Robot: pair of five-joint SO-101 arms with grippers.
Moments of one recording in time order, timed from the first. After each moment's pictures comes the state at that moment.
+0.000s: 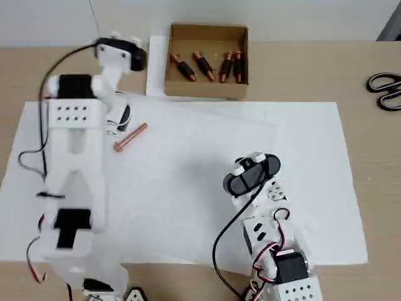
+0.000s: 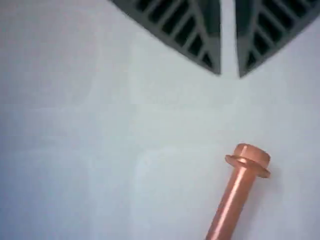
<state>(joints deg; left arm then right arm) -3.9 13.6 -22.6 99.3 -16.2 -15.6 -102.3 96.2 40.4 12.0</state>
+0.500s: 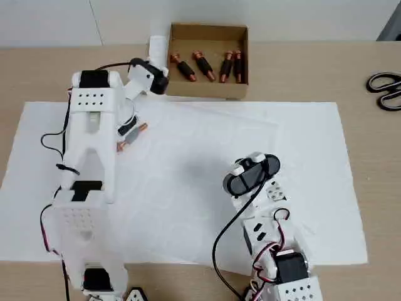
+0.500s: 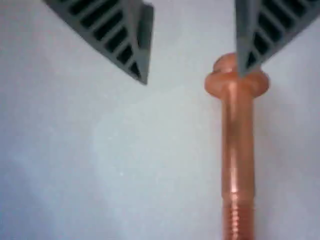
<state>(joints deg) -4.2 35.8 -35.6 99.2 -37.1 -15.6 -102.3 96.2 40.4 12.0</state>
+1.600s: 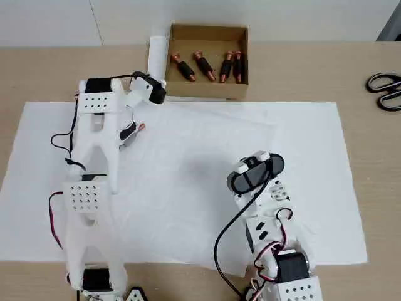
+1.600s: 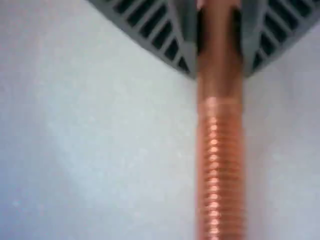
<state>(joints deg) -6.1 53.2 -47.2 99.0 -39.3 -13.5 -102.3 96.2 40.4 12.0</state>
